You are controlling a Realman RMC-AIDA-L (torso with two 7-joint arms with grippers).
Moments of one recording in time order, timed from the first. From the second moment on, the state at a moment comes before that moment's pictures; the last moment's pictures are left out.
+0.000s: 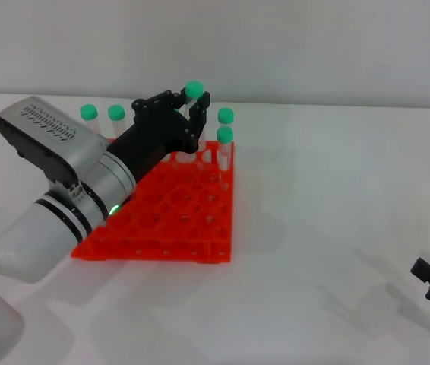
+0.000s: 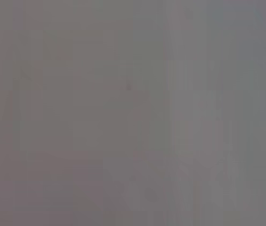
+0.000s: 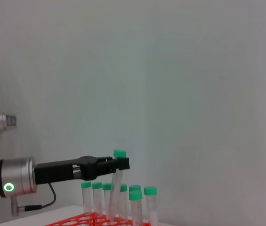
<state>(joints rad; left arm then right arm) -0.69 -2.09 -0.94 -0.20 -0.40 -1.03 2.83 0.27 2.01 -0.66 -0.15 1.68 1.65 -2.54</state>
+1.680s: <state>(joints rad) -0.73 -2.09 -0.94 -0.20 -0.35 -0.94 2.83 0.27 2.01 -0.66 -0.16 1.70 1.65 -2.54</state>
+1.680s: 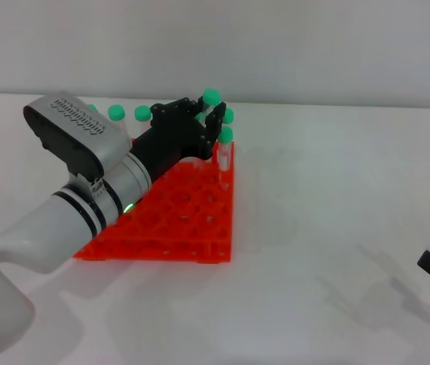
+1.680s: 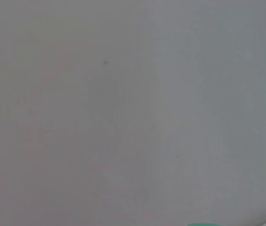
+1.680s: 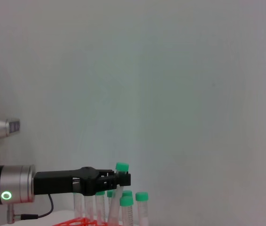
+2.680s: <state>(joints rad) -0.72 -2.09 -0.94 -0.21 -0.33 -0.91 2.83 0.27 2.01 -0.66 -0.16 1.72 1.65 -2.54</state>
